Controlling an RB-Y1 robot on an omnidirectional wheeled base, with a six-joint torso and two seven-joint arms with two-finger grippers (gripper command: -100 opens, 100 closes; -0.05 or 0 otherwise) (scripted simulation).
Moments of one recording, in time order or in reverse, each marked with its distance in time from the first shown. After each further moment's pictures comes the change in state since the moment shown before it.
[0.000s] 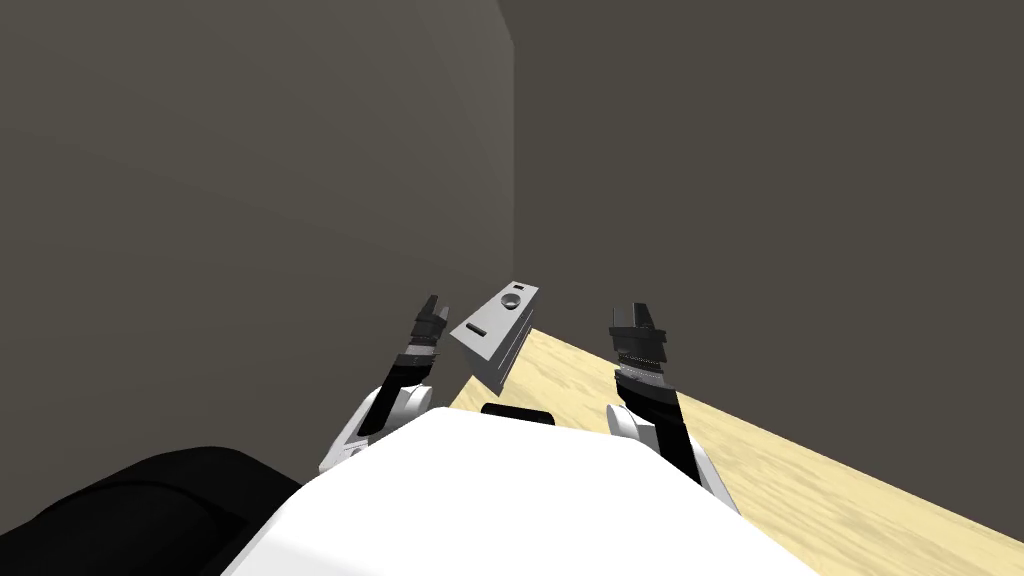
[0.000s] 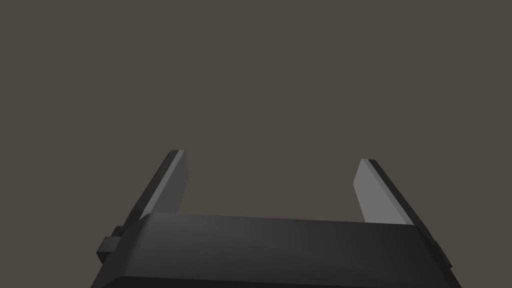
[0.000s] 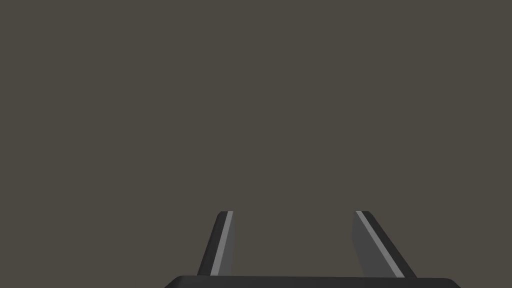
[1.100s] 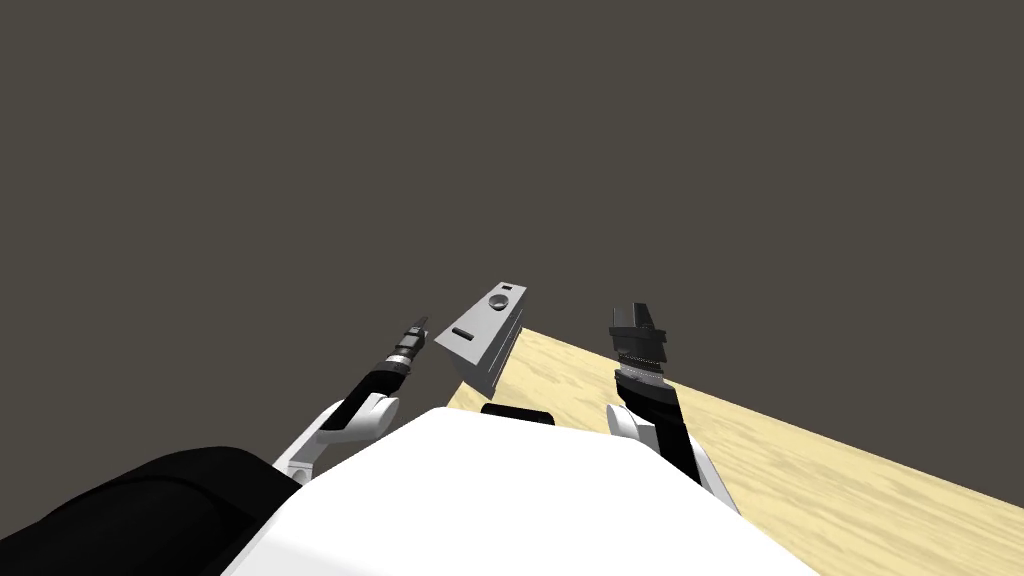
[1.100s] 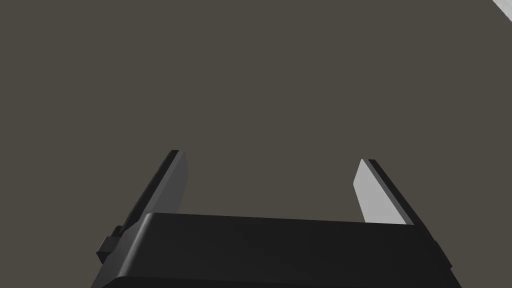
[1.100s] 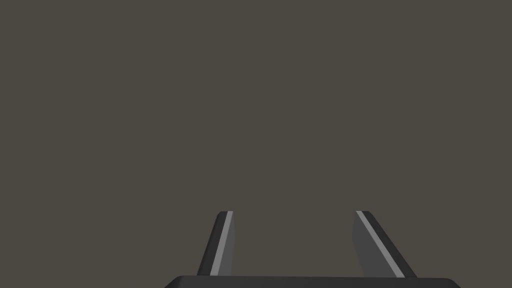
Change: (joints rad) left arm 0.076 0.202 0.159 0.167 0.222 0.270 -0.195; right arm 0.000 0.000 0.000 0.000 0.000 0.000 0.000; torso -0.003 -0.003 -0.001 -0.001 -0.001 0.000
